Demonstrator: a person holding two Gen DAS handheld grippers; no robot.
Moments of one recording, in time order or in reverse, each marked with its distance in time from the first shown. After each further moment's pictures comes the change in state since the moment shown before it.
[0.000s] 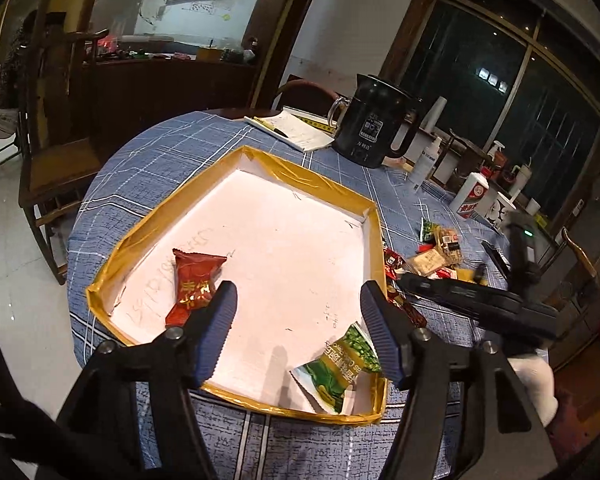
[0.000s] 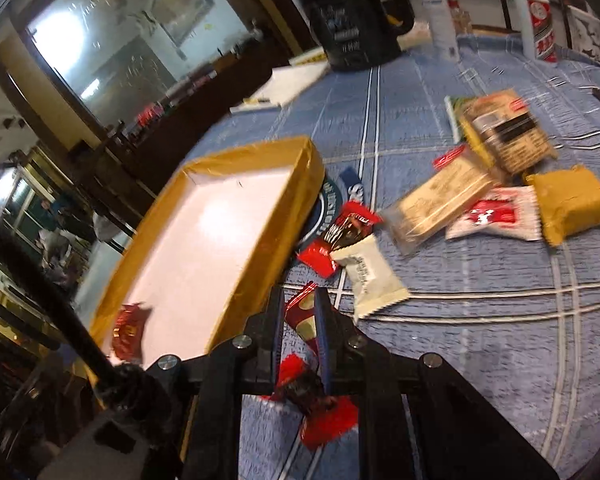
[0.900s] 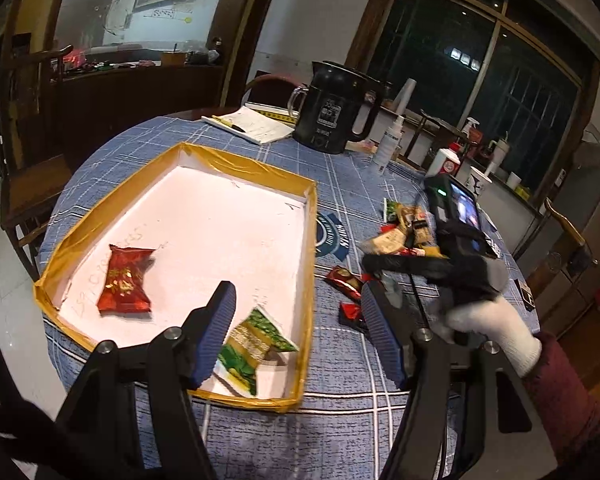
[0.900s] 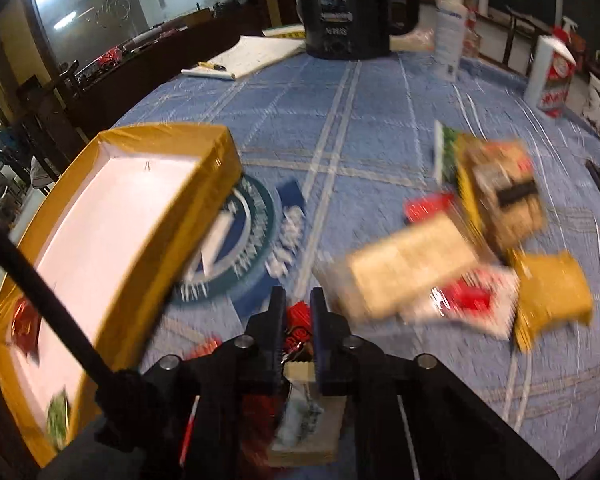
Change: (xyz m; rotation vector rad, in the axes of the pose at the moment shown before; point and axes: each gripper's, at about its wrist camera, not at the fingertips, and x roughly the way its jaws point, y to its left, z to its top) left arm 0.000 -0.052 -0.011 0.098 0.025 -0.065; right arm 0.015 -0.017 0.036 -0.162 0.098 -0.264
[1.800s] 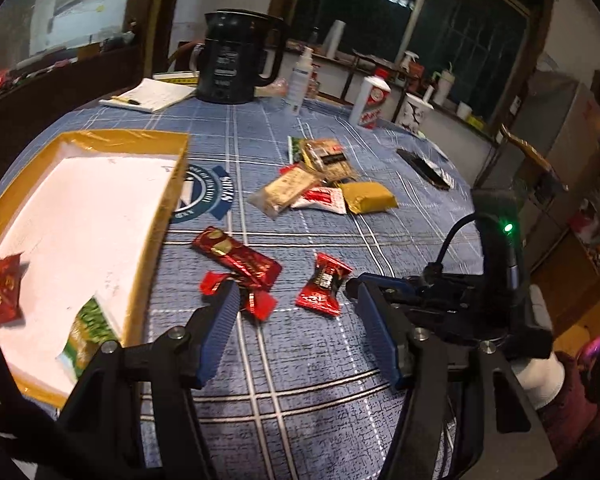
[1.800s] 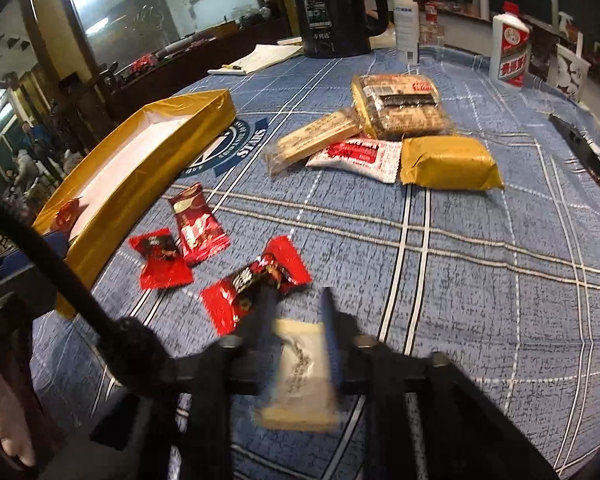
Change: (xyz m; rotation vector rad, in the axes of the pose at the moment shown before) left arm 0.058 -0.102 -0.023 0.199 0.169 -0.145; right arm -0.072 -0.061 -0.102 -0.052 -0.061 0.112
